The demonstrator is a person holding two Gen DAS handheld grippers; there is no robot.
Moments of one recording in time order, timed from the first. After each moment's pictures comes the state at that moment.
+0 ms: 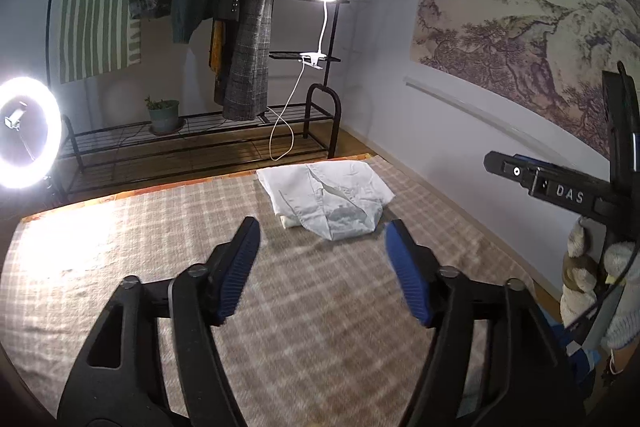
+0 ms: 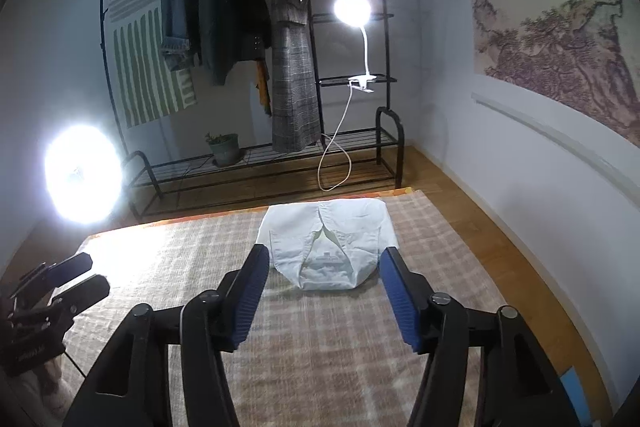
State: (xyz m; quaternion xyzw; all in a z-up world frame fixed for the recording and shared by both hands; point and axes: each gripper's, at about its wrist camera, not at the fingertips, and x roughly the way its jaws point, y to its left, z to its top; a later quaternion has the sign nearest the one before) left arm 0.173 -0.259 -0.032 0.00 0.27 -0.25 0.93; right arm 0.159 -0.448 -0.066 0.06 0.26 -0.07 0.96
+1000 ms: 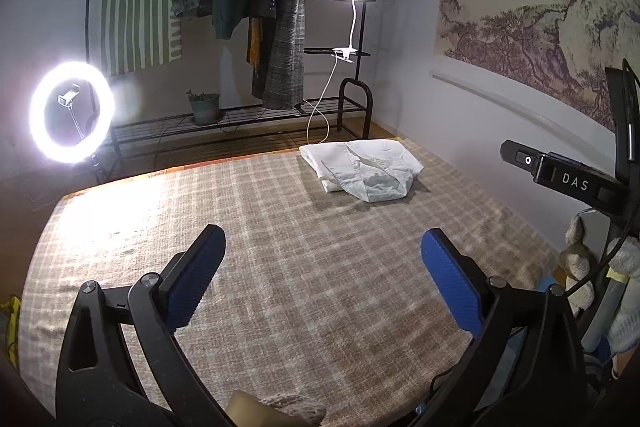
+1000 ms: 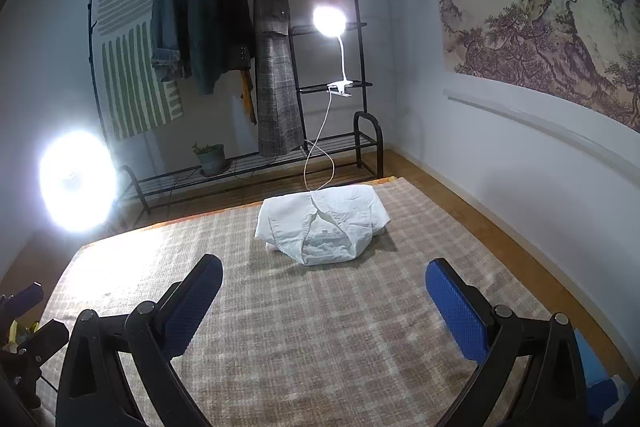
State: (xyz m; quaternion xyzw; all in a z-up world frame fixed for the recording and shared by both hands) left arm 0.105 -0.202 -0.057 0.02 0.27 -0.20 0.94; right arm 0.096 -0.401 -0.099 0.08 0.23 -0.12 0.96
